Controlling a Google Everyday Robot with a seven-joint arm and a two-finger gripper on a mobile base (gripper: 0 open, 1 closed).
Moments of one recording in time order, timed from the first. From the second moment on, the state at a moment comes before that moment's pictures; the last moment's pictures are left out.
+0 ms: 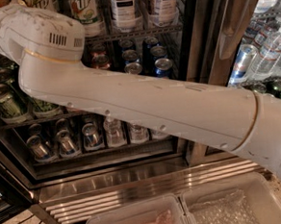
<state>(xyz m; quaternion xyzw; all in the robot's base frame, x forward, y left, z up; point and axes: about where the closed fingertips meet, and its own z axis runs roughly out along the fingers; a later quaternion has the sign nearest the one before) 0.615 0.273 1.084 -0.31 0.63 0.17 0.69</state>
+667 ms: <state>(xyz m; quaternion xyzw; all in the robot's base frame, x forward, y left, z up) 0.634 0.264 1.098 -0.29 0.64 0.14 0.69</state>
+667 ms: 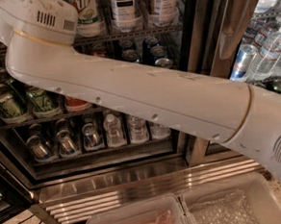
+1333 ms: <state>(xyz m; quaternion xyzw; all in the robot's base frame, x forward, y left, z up) 0.648 0.259 1.088 -0.28 0.65 0.14 0.69</state>
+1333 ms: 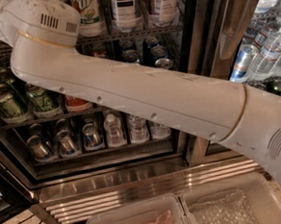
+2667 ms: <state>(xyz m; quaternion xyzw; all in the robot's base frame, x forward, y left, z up) 0.657 0.269 1.079 -0.28 0.66 0.14 0.68</state>
